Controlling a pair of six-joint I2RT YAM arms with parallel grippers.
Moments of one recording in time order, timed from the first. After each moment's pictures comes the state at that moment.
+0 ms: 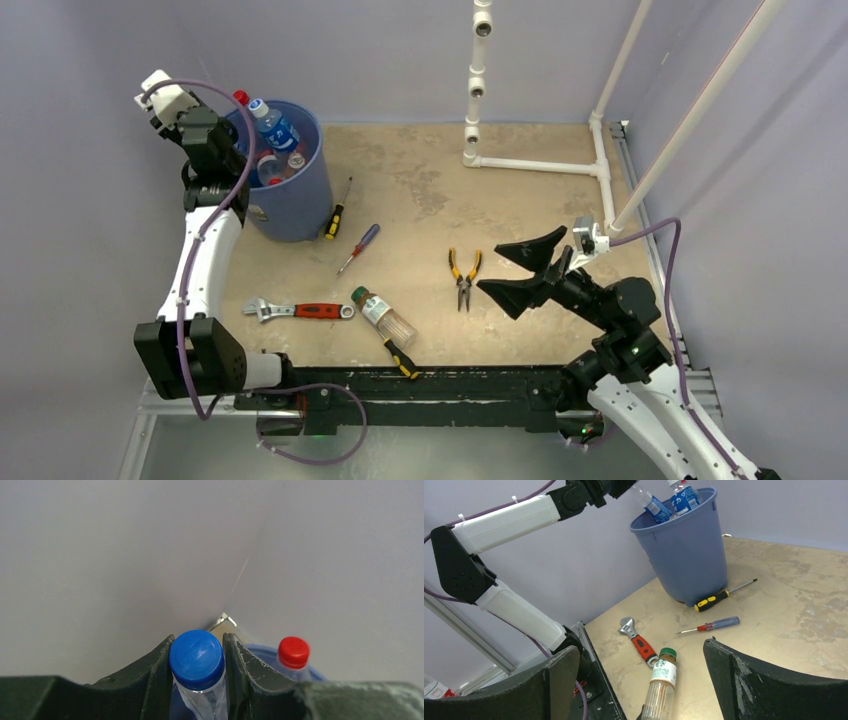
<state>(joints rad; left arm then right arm) 0.10 1.33 1.27 0.16 -0.68 -0.23 0.55 0.39 0.53 0.10 -0.46 0.49</state>
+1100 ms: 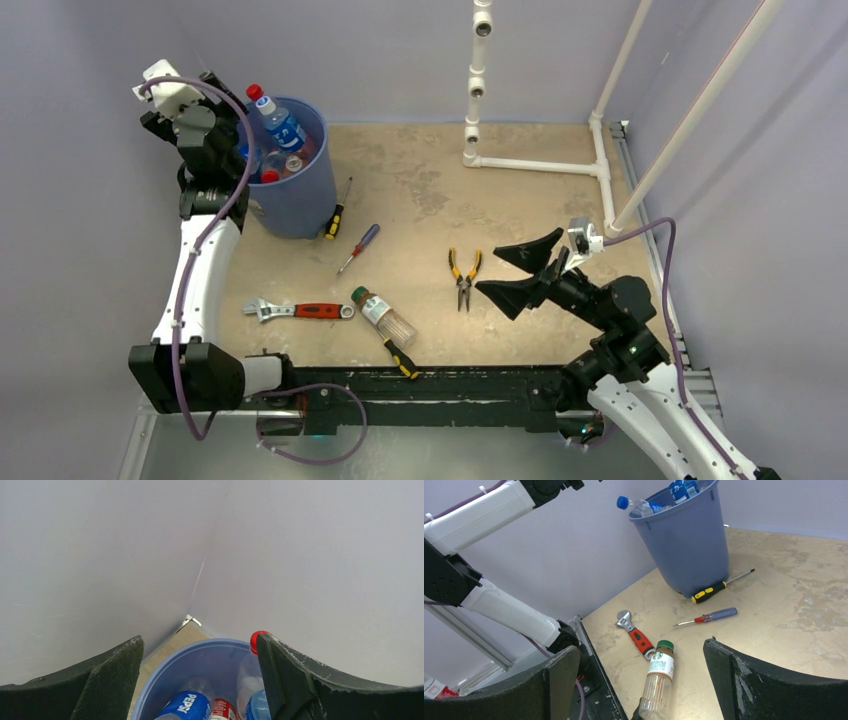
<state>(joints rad) 0.07 1.27 1.28 0.12 -0.53 -0.24 0.55 0.39 0.52 0.08 -0.46 0.48</state>
